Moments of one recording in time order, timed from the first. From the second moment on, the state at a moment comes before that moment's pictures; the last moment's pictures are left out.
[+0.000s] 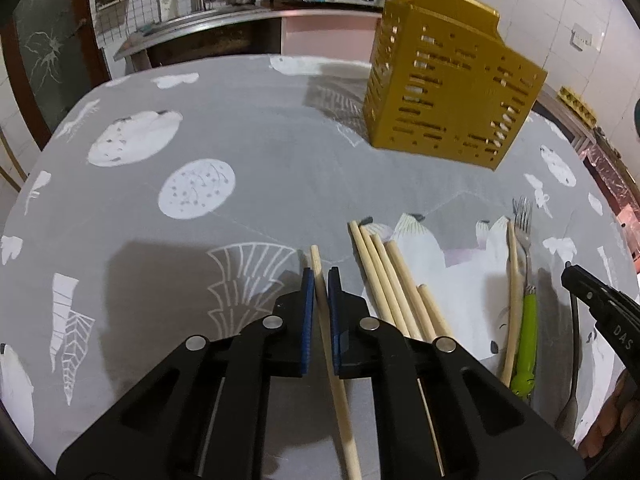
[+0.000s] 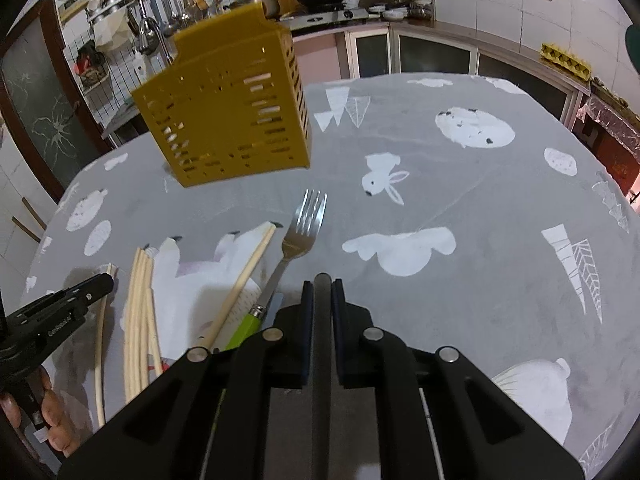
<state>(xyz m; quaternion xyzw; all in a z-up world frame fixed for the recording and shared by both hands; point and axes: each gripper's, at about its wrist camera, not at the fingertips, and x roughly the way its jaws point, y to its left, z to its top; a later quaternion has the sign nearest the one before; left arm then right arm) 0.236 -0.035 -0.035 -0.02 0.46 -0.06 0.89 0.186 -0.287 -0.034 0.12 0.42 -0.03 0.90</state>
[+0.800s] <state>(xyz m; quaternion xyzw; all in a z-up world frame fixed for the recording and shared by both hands) 0.149 -0.030 0.071 -0.02 0.21 -0.08 0.97 0.116 -0.289 0.049 0.10 0.20 0.00 0.97</state>
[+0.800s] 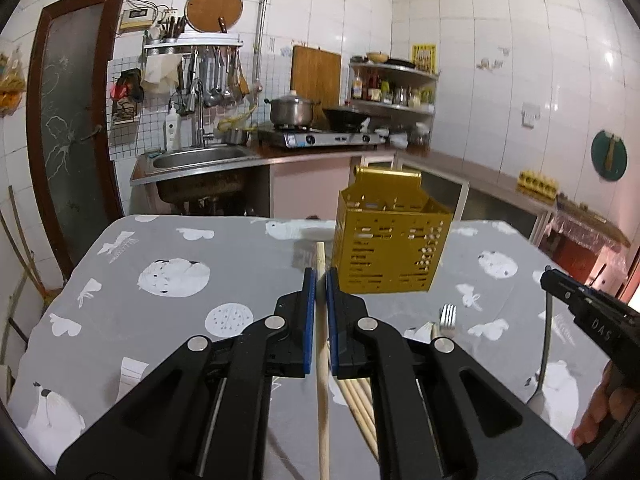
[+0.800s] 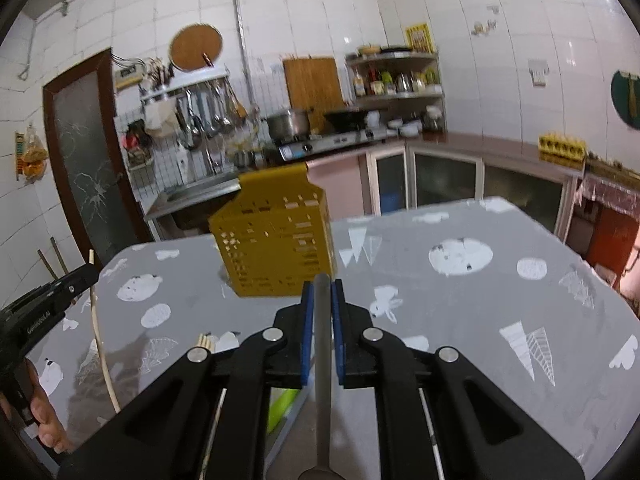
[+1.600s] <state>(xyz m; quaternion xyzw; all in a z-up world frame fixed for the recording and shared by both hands) 0.146 -0.035 0.115 -0.01 0.15 -0.10 0.98 0.130 -0.291 0.073 0.11 0.15 0.01 0.98</state>
